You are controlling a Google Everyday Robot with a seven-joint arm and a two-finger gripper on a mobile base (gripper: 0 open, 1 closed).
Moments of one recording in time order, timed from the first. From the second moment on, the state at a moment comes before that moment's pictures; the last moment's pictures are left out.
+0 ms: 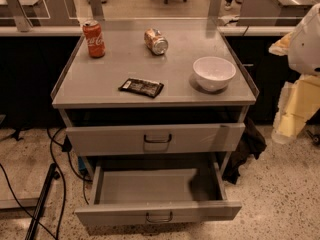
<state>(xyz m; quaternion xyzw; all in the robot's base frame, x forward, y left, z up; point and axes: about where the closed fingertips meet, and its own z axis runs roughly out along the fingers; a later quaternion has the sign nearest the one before) 0.438 -0.217 0.976 -0.60 0.78 -0.03 0.16</state>
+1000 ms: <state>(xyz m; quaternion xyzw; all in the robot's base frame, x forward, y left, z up) 0.437 -0.217 0.960 -0.60 0.78 -0.03 0.17</state>
